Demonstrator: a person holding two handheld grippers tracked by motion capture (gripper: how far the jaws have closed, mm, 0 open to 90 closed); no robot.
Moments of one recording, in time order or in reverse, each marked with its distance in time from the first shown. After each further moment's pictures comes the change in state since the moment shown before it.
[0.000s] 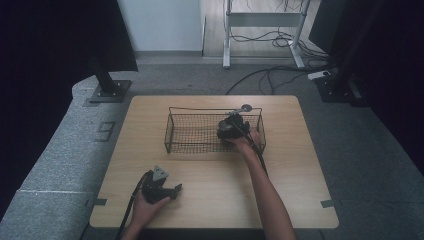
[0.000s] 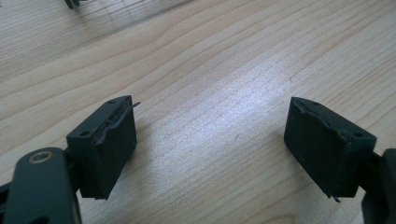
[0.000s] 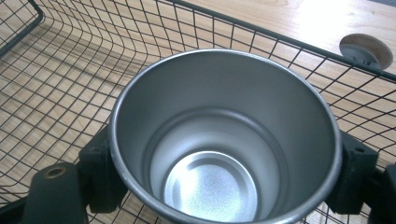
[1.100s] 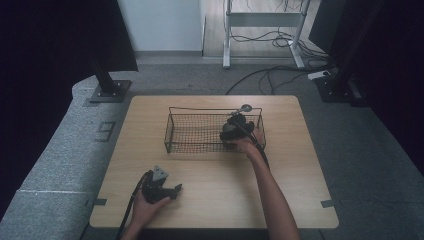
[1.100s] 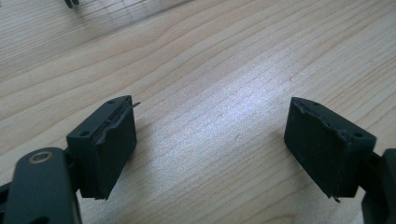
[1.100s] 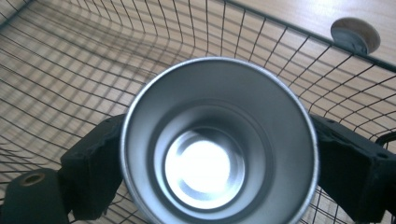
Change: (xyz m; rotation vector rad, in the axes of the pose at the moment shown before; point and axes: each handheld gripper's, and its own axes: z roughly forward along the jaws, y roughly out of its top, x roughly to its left) left arm 0.000 0.000 0.000 0.000 -0.001 -0.001; right arm -0.006 0.001 -0.018 0.060 0.000 -0.029
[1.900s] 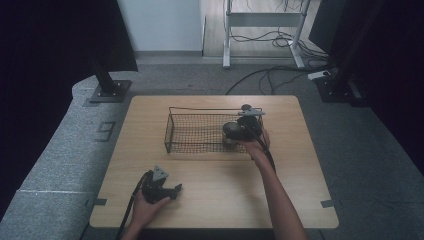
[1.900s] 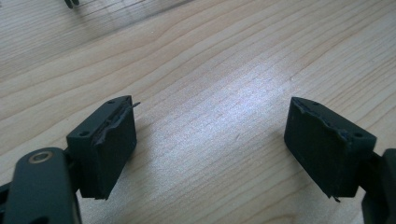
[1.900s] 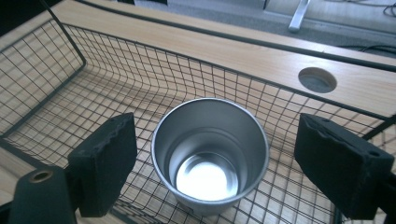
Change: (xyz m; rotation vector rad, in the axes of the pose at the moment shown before) left arm 0.000 0.000 0.000 0.001 0.000 0.001; right arm -0.006 -0.015 -0.051 -0.247 0.024 0.069
